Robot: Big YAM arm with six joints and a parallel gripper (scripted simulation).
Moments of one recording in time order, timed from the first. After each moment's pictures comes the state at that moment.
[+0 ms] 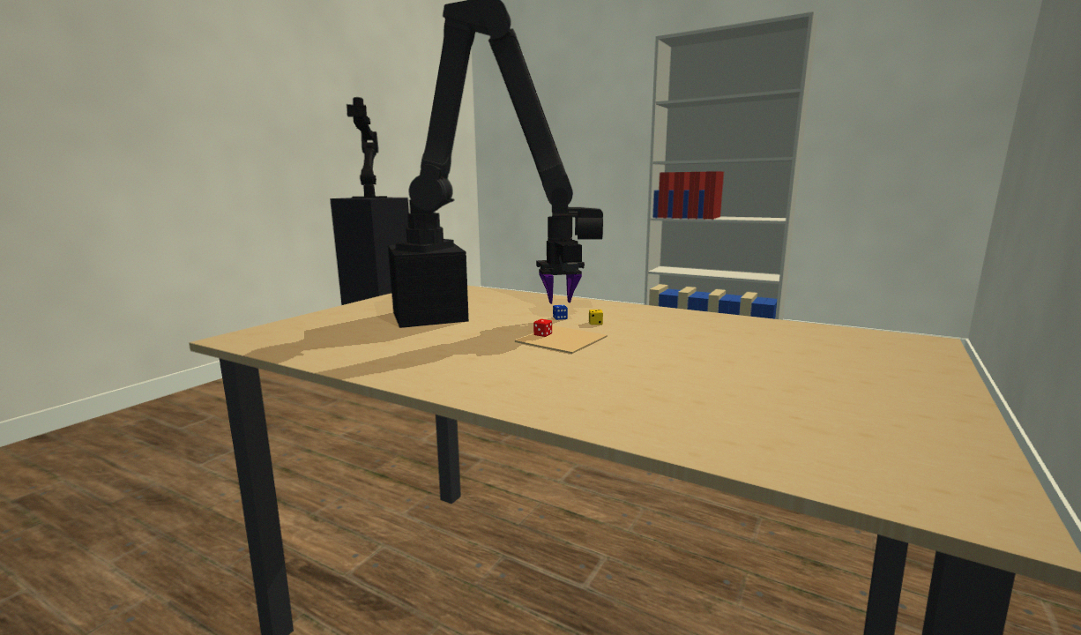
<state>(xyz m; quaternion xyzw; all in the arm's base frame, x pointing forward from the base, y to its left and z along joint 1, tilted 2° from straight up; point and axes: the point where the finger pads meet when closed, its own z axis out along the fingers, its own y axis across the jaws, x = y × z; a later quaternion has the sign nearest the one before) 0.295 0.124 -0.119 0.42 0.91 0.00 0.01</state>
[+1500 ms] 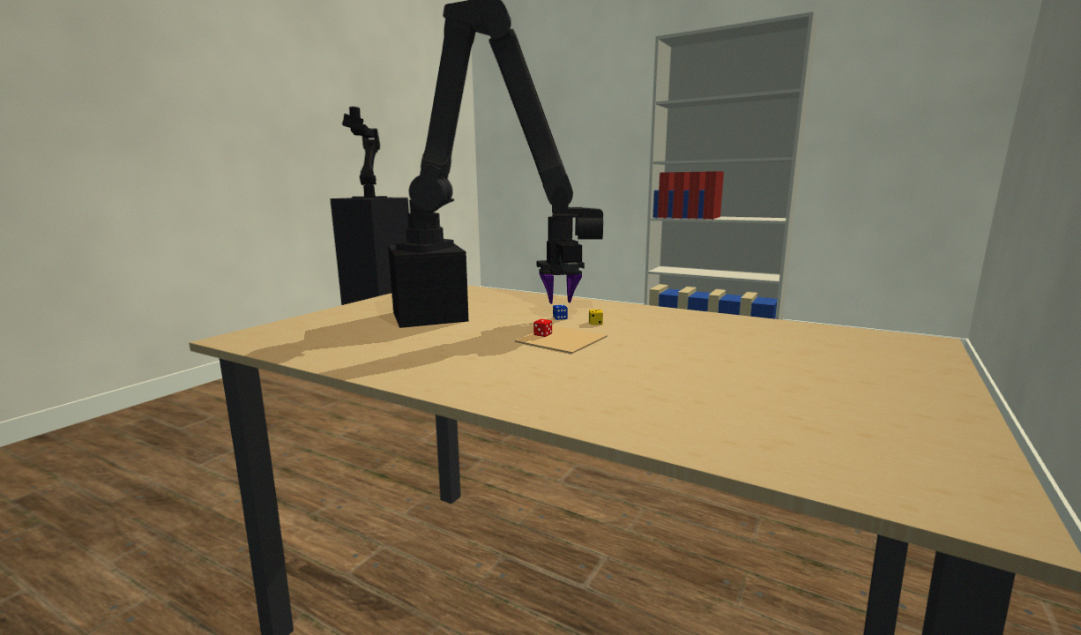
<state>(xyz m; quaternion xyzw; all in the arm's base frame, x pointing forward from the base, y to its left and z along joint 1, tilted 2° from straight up) 0.296 0.124 -0.120 0.42 0.91 0.00 0.01</state>
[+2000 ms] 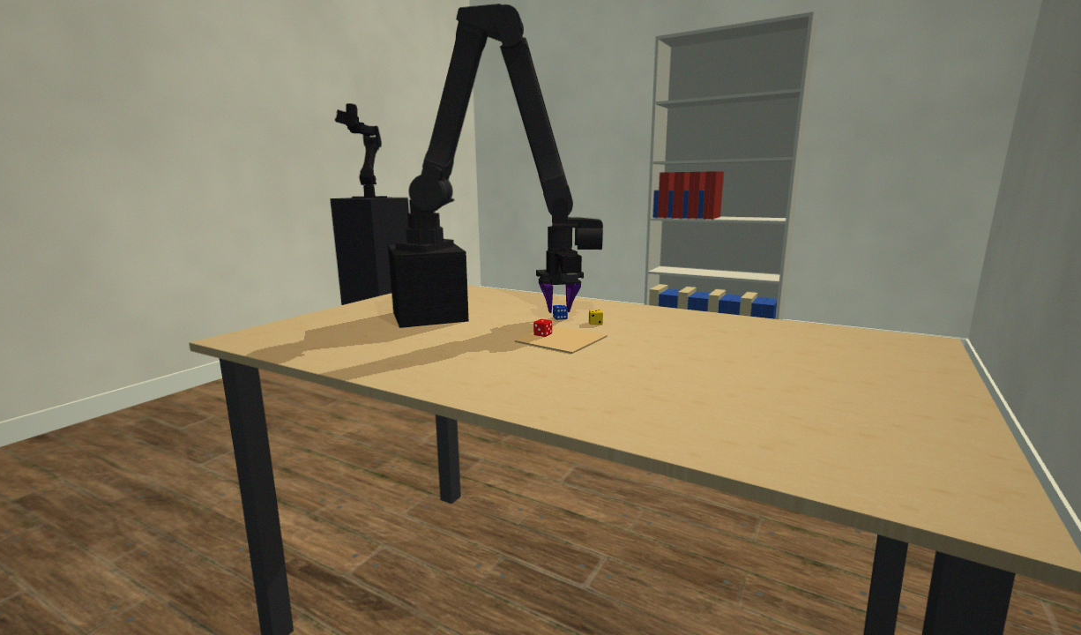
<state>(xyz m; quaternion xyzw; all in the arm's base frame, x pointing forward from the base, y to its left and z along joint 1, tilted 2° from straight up) 0.294 0.122 -0.142 0.42 0.91 -0.01 0.01</state>
